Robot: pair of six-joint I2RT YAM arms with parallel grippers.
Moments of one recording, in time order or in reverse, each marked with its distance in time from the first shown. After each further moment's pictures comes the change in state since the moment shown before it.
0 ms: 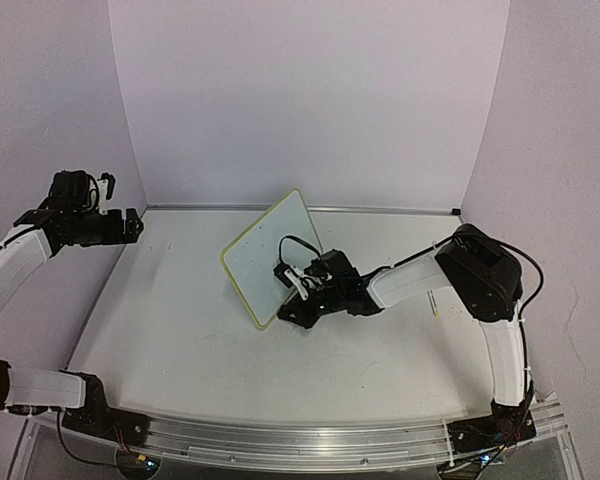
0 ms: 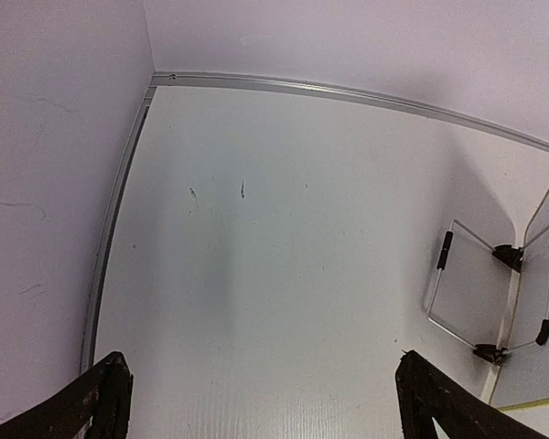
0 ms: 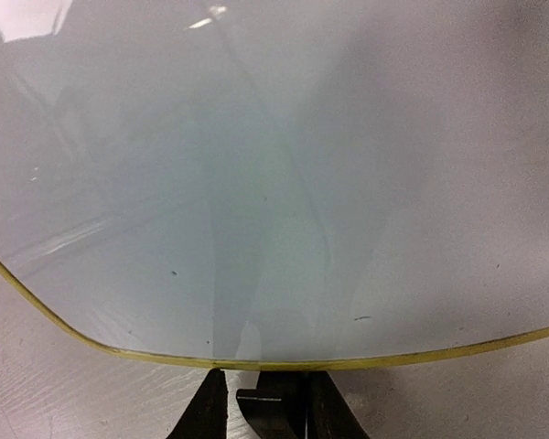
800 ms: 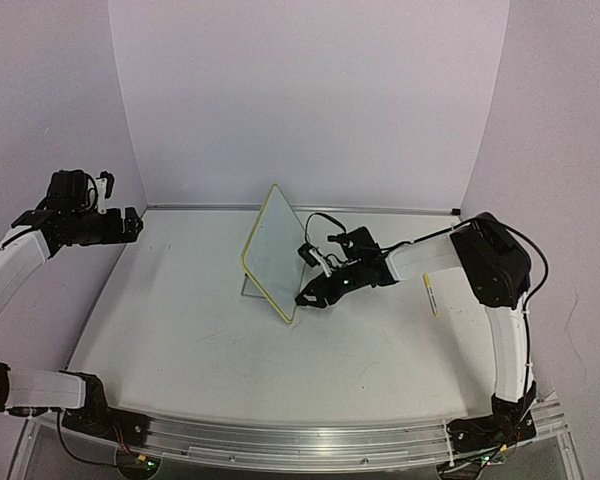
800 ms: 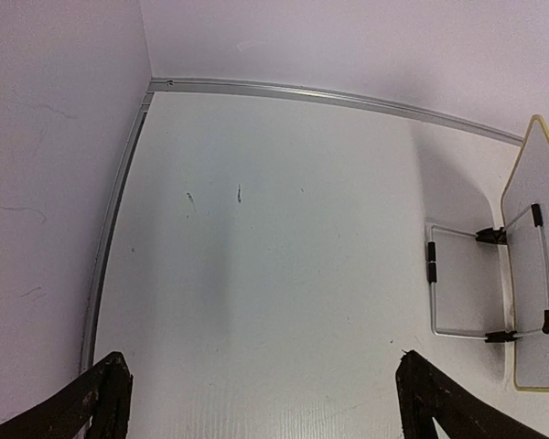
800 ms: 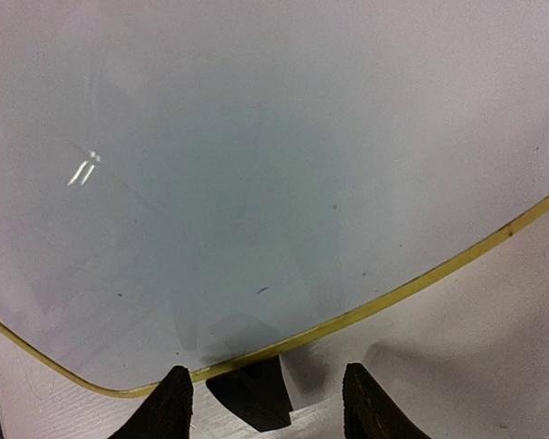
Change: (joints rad) left arm 0.000 -0.015 0.000 0.000 0.010 0.001; right arm -0.186 -0.003 0.084 -0.184 -0.229 -0.039
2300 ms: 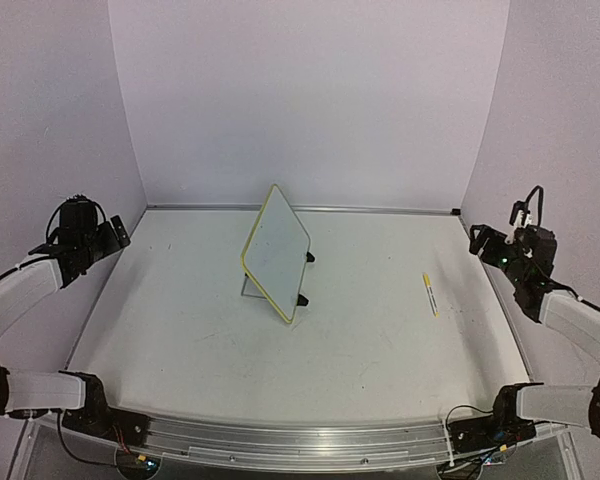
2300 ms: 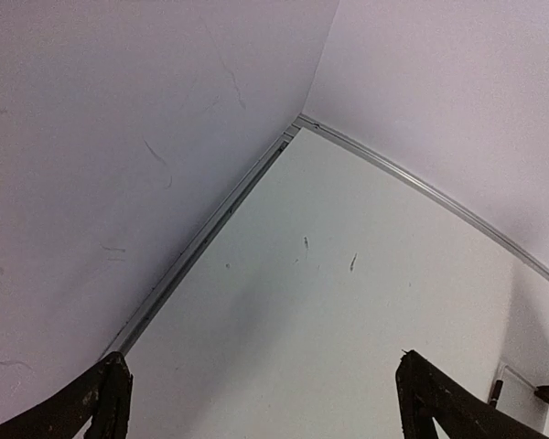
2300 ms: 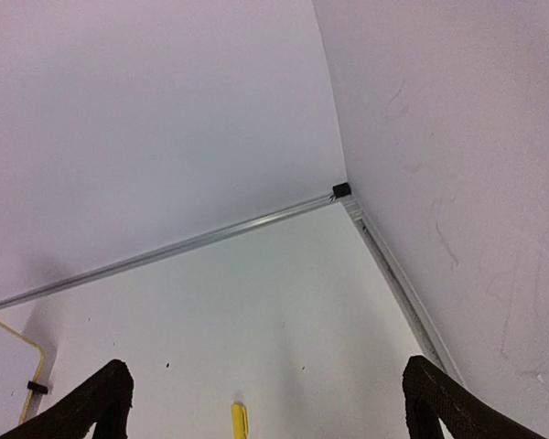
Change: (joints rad) left arm 0.002 -0.023 -0.291 0.386 -0.395 -0.320; right arm -0.701 -1.139 -0.816 0.278 0.596 0.303
